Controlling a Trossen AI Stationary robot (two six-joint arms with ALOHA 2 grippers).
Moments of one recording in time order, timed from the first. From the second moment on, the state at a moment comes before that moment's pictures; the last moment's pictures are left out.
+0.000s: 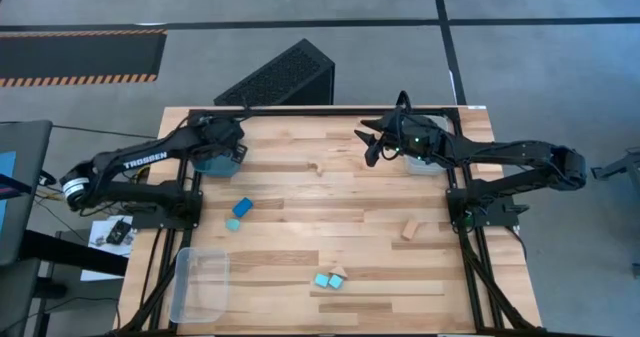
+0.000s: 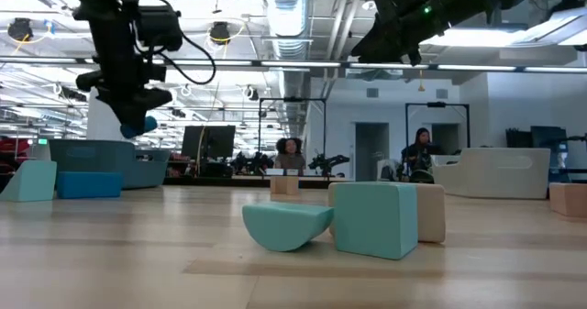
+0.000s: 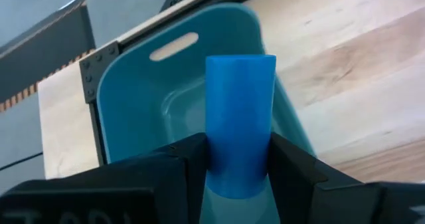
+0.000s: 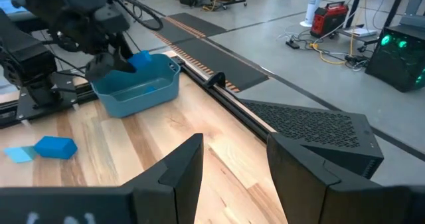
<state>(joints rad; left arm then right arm) 0.61 1.09 0.71 -0.83 -0.54 -0.46 -0.30 1.15 0.75 0.17 0.26 0.10</state>
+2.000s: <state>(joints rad) 0.90 1.34 0.66 0.15 -0.46 0.04 -0.62 1.77 0.75 0.54 0.28 -0.07</state>
